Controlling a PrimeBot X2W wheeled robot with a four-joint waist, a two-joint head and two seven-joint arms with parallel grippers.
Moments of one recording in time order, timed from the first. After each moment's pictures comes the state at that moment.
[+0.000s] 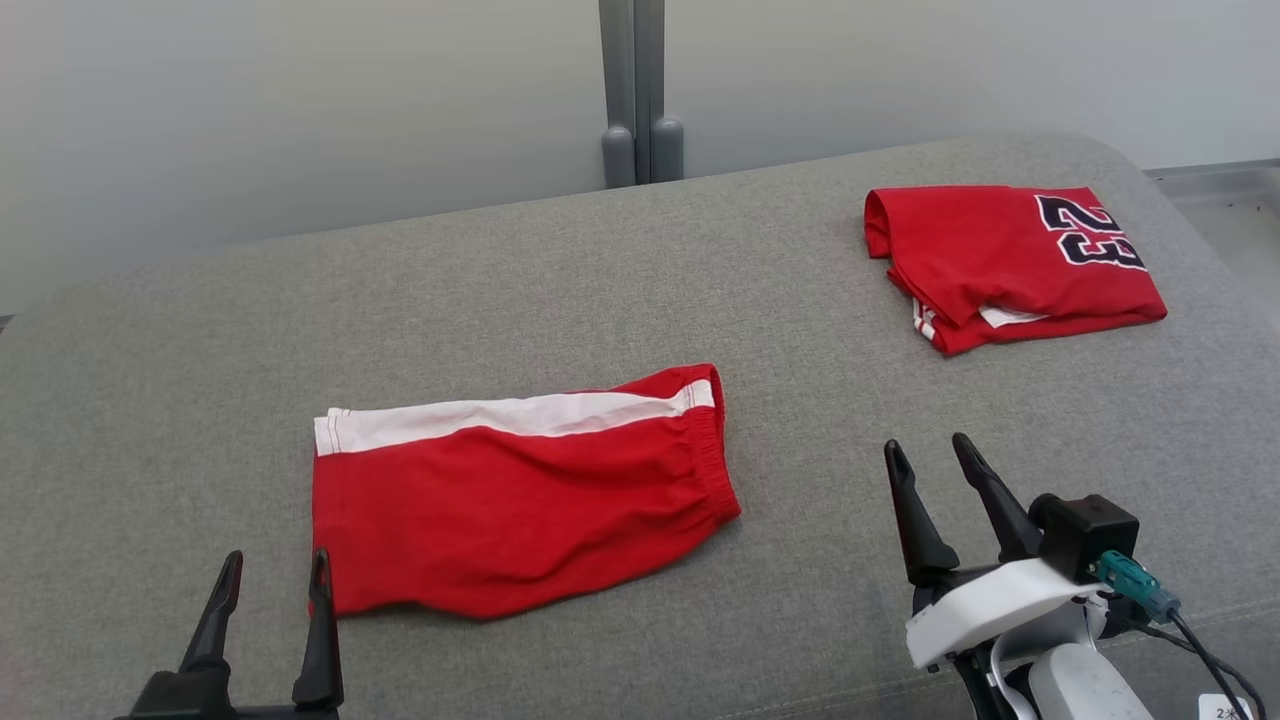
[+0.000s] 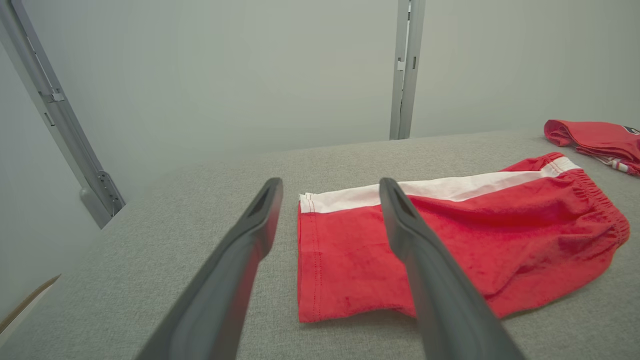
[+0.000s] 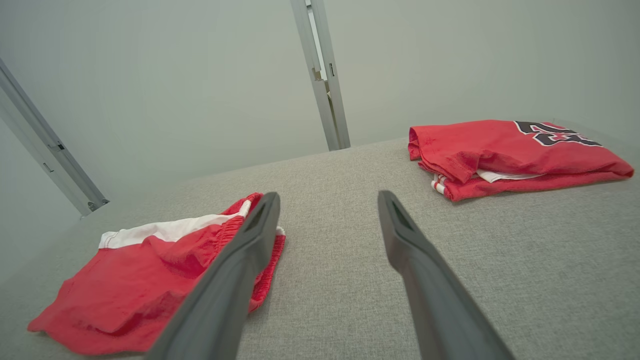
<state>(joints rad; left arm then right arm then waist) 0.15 0.09 0.05 0.08 -0.10 -0.11 -0.26 -0.10 -0.06 0.13 0.28 0.29 0.13 -0.24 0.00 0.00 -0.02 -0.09</state>
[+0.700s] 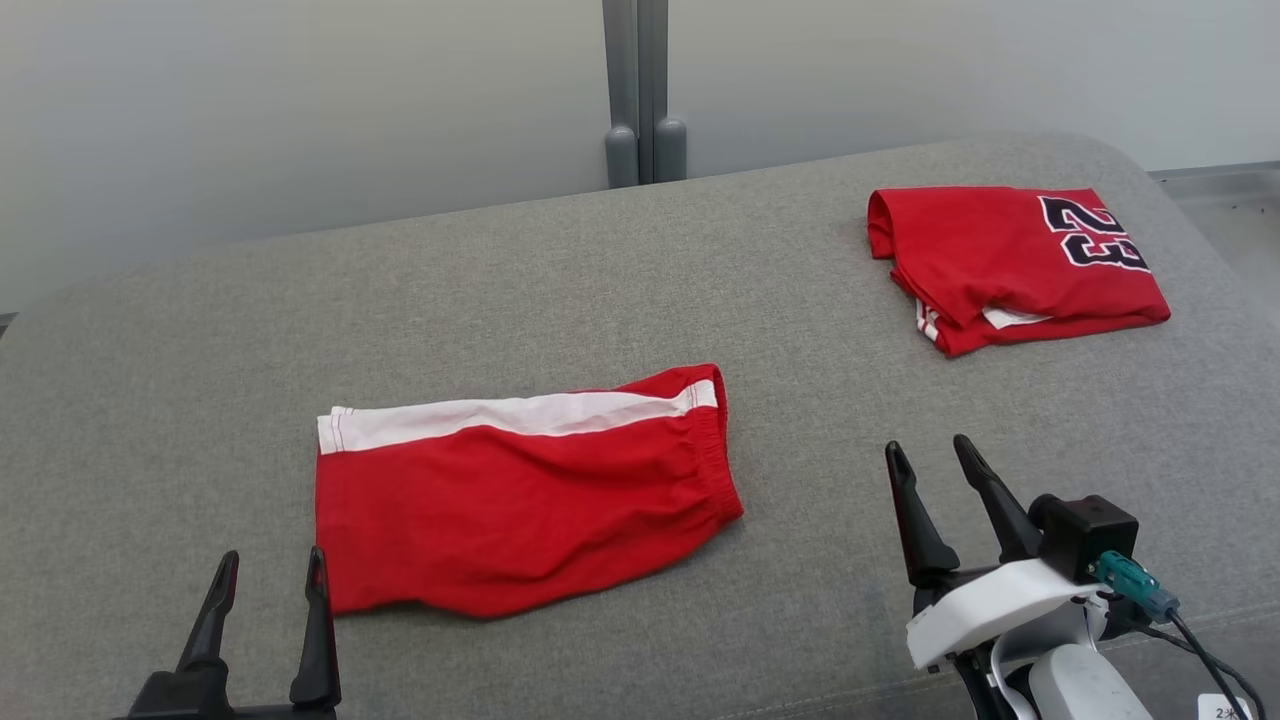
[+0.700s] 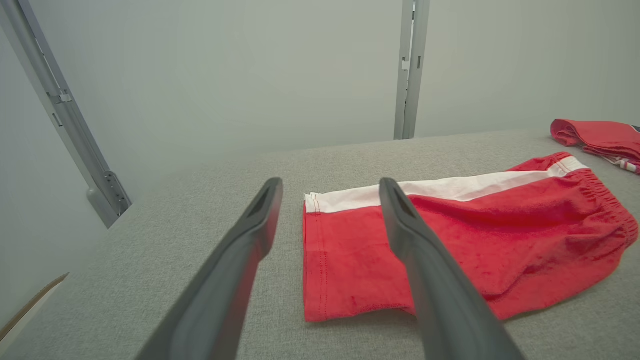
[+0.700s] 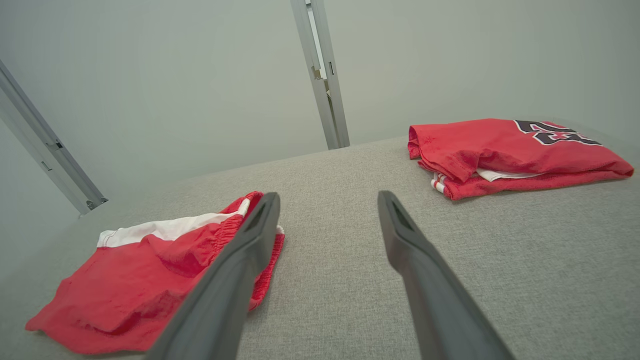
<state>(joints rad) 0.15 0.08 0.07 0.08 -0.08 -0.11 -0.26 -0.10 -0.05 0.13 0.28 0.29 0.13 -0.24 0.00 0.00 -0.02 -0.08</state>
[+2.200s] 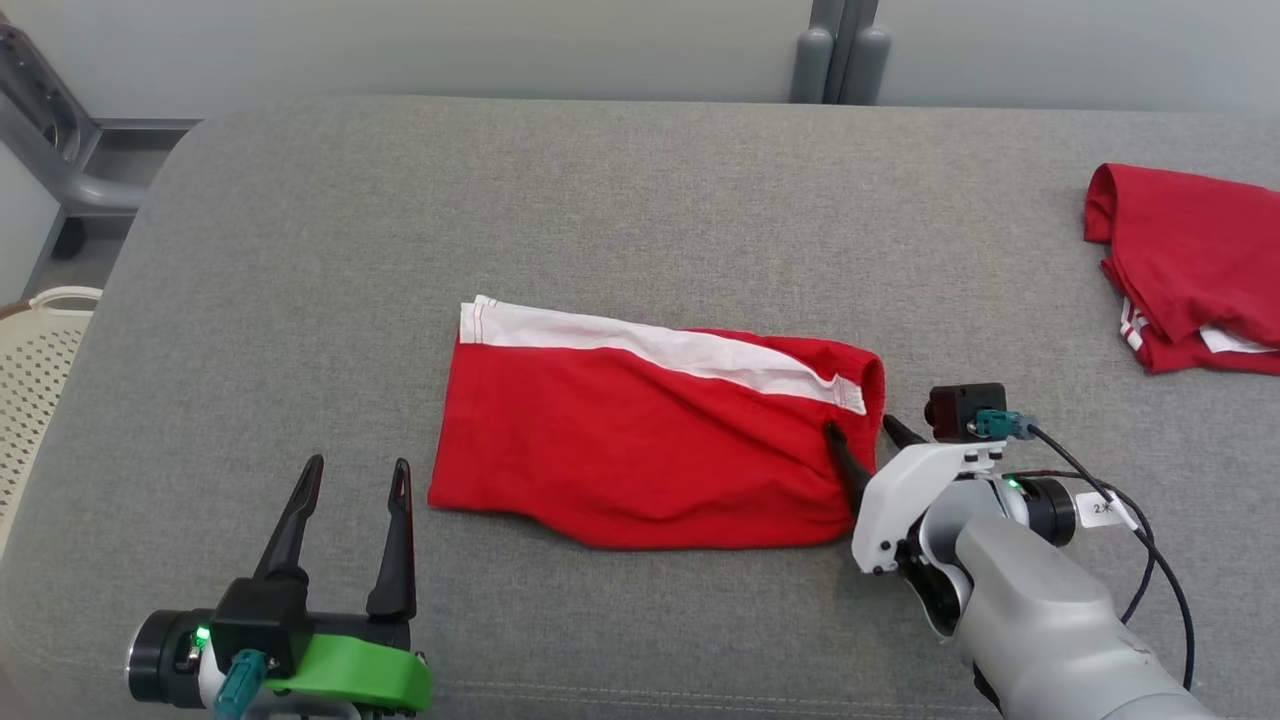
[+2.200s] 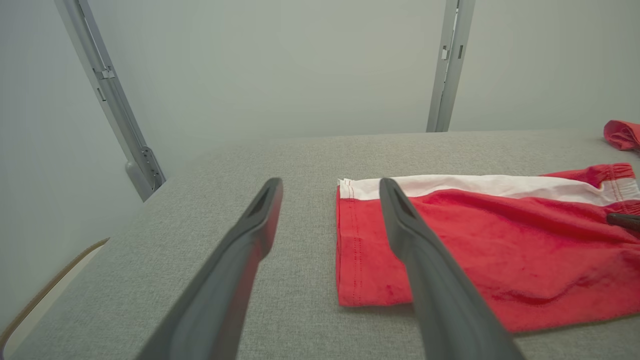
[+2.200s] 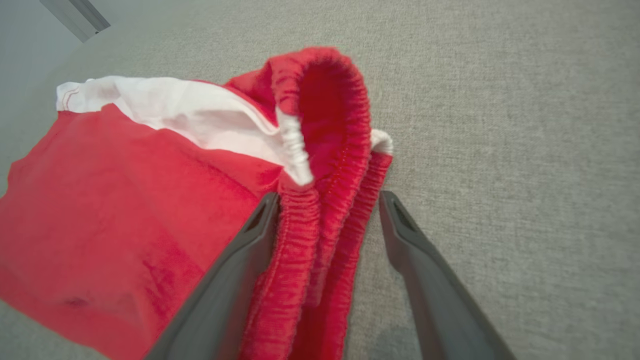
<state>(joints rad) 0.00 0.05 -0.05 0.11 -0.06 -0.10 -0.26 -0.66 -0.05 0.43 1.15 0.53 0.13 -0.22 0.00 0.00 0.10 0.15</state>
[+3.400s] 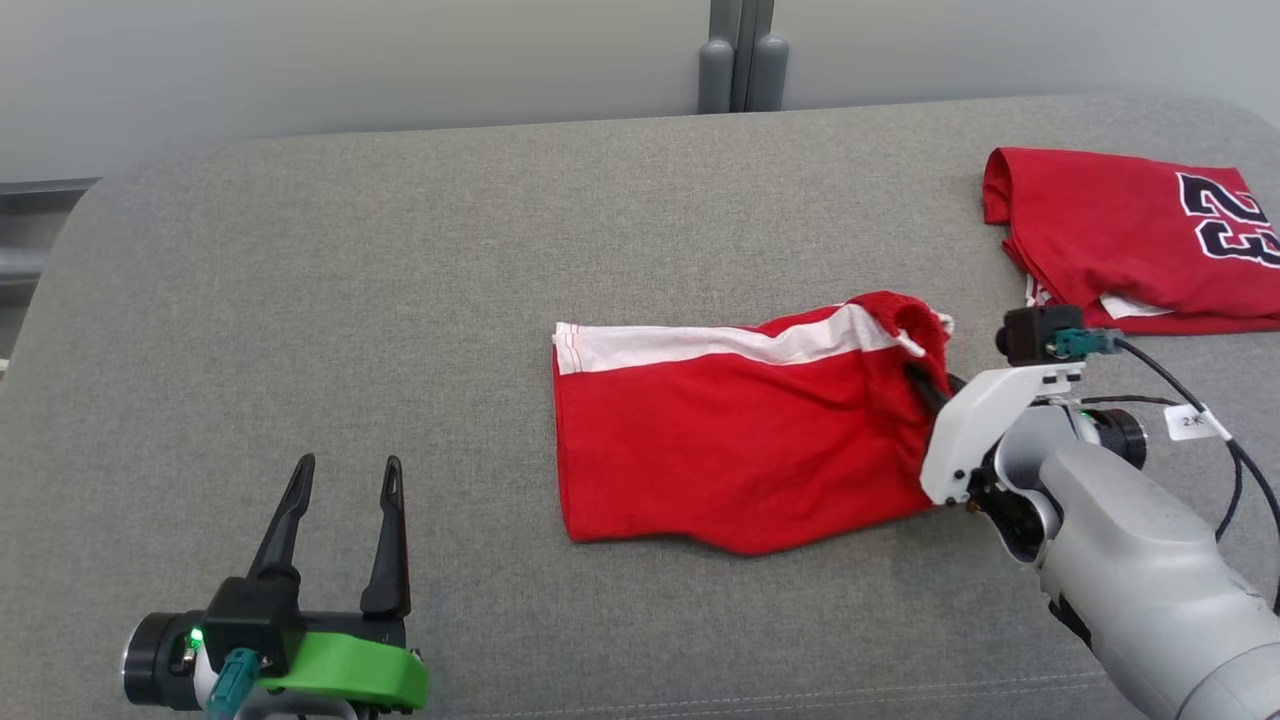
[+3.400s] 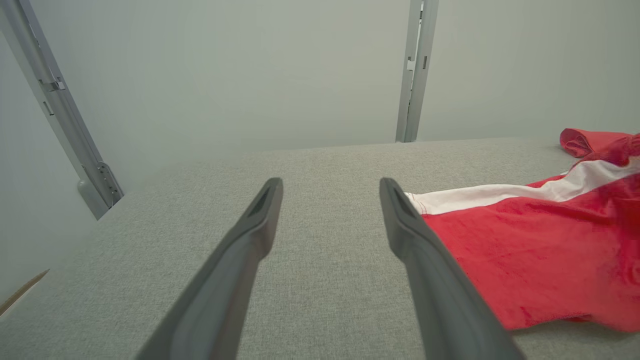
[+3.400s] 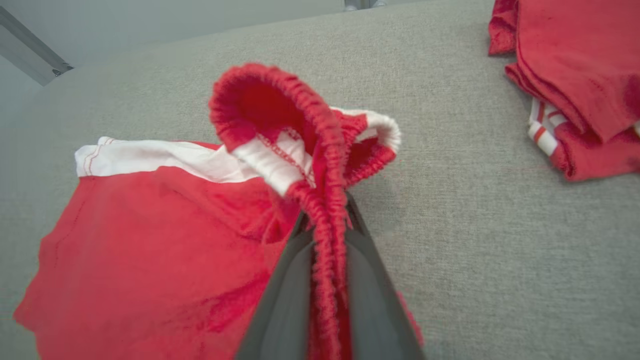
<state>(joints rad) -0.01 0.05 -0.04 0.12 -0.08 -0.10 -0.26 -0.72 -0.26 0.67 0.99 0.85 0.13 -0.07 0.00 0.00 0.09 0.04</state>
